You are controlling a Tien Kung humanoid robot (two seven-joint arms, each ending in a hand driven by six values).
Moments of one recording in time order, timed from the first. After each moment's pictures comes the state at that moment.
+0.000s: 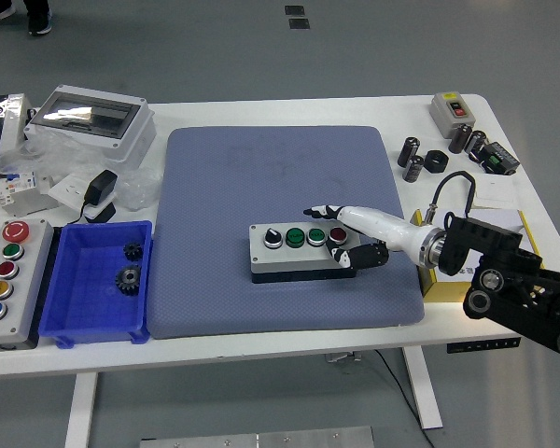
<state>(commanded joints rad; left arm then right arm) 0.00 0.06 -1.59 -0.21 1.44 0.01 0.53 0.69 -0.59 0.41 1.42 -1.41 0.00 -0.03</state>
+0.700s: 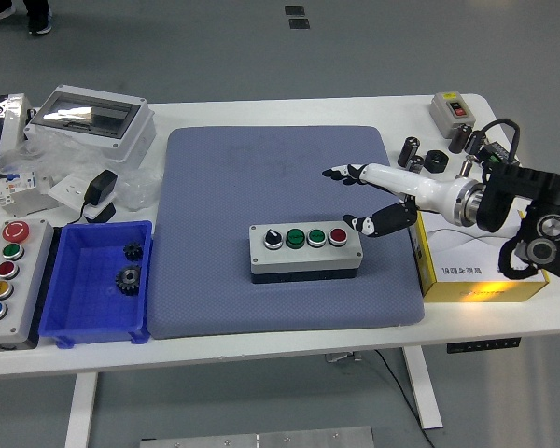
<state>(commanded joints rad) 0.00 0.06 -1.58 -0.21 1.44 0.01 0.53 0.80 -0.77 0.59 1.67 -1.20 0.29 -0.32</state>
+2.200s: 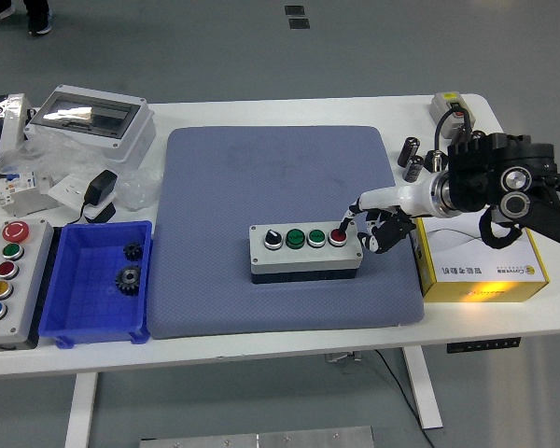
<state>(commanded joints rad) -0.01 0.07 -1.59 -0.21 1.44 0.01 0.54 1.01 -0.63 0.39 1.48 -1.10 0.52 -0.54</state>
